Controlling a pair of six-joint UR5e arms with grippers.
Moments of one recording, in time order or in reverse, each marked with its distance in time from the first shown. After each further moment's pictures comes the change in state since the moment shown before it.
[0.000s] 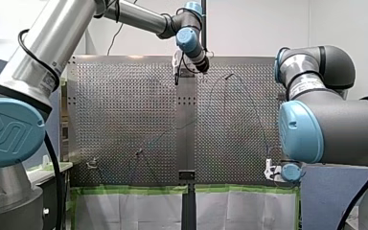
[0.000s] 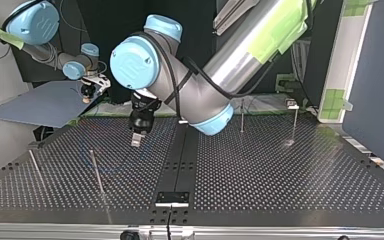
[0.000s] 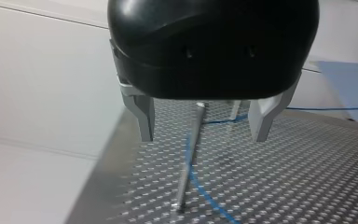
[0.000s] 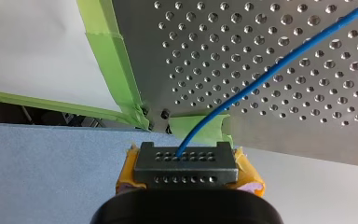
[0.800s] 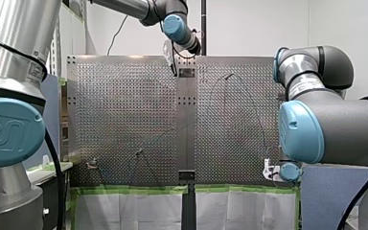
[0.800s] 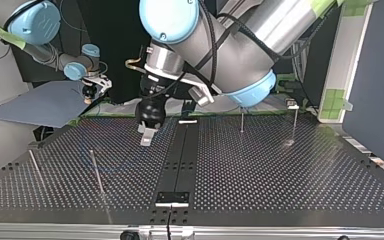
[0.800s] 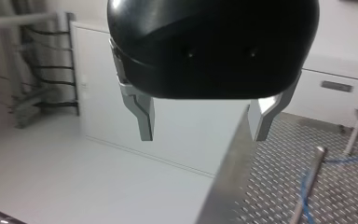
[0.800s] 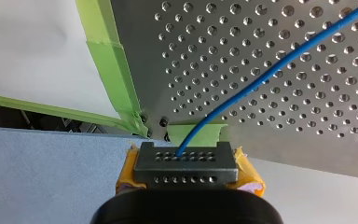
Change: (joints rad) left arm 0.001 0.219 -0.219 0.219 -0.009 -0.189; right arm 0.010 0.000 -0.008 0.010 -0.002 -0.014
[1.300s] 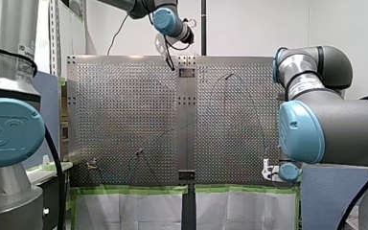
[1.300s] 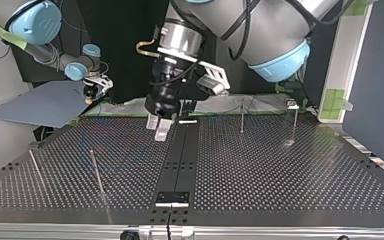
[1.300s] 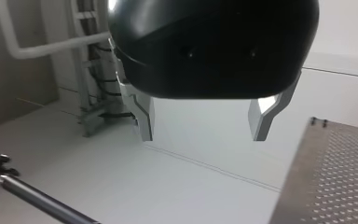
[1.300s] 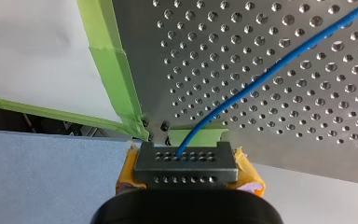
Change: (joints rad) left arm 0.003 0.138 -0.140 0.140 -0.030 -0.062; right arm 0.007 0.000 0.000 0.003 0.000 -0.002
